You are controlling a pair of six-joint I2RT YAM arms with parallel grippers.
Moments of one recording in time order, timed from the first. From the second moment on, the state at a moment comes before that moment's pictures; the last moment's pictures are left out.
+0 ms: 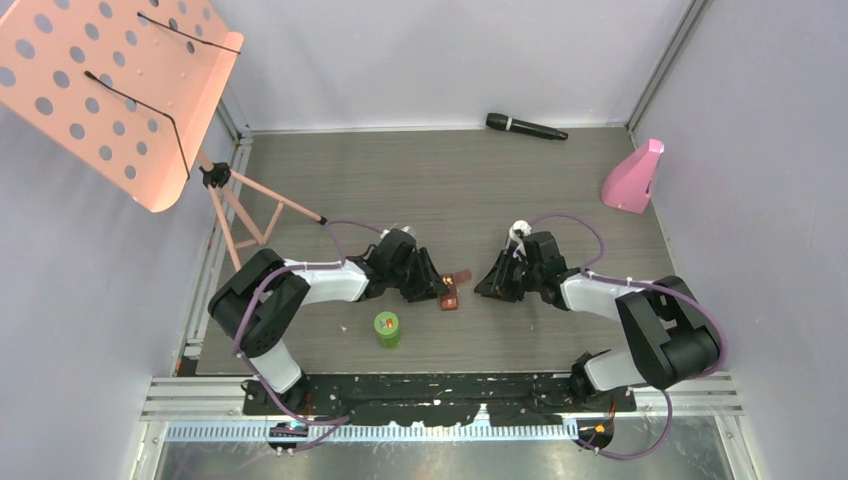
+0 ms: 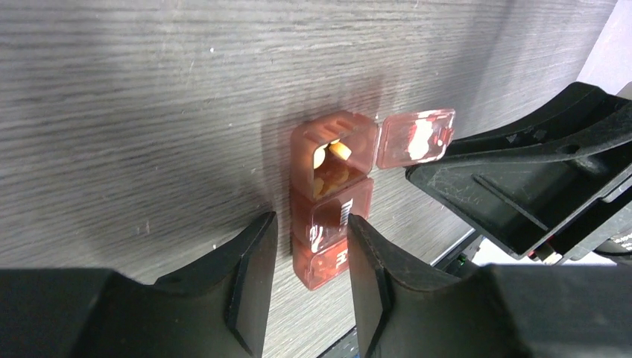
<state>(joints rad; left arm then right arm) -0.75 1.67 0.74 0.12 0.22 -1.06 0.38 1.41 0.45 0.13 -0.40 0.77</state>
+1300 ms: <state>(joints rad) -0.78 1.71 0.88 -0.06 0.15 -0.96 0.39 1.64 0.50 0.45 -0.59 0.94</state>
